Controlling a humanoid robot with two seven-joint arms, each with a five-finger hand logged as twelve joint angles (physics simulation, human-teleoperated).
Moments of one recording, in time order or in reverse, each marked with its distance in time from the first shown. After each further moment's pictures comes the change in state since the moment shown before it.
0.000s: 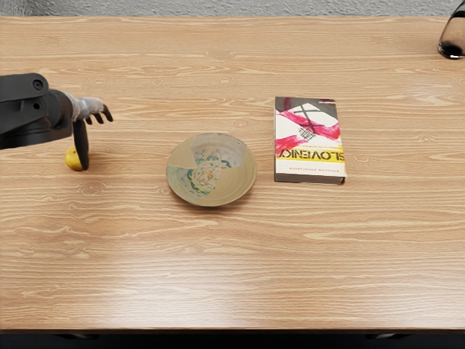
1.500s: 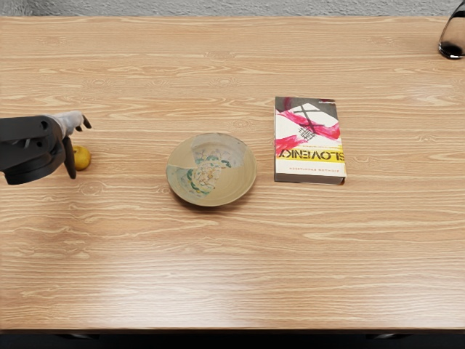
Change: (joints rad) left arm 0.122 -0.014 0.062 0.045 0.043 0.242 0.000; right arm 0.000 0.000 0.000 0.000 0.000 0.000 0.000
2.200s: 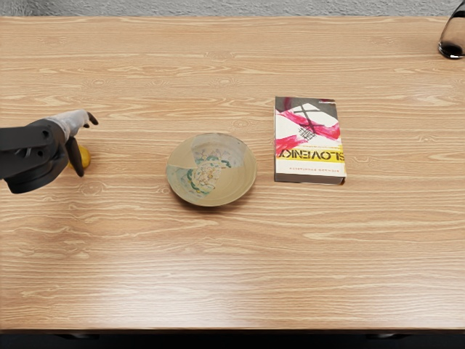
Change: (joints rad) left arm 0.033 -0.001 0.006 0.000 0.007 0.090 -0.080; right arm 0.000 0.000 0.000 0.000 0.000 0.000 0.000
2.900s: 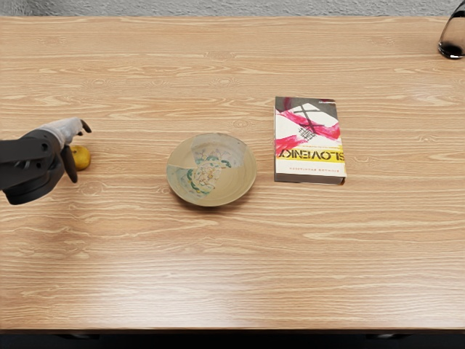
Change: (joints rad) left arm 0.035 -0.001 0.030 0.015 0.012 0.046 -0.003; right arm 0.000 0.000 0.000 0.000 0.000 0.000 0.000
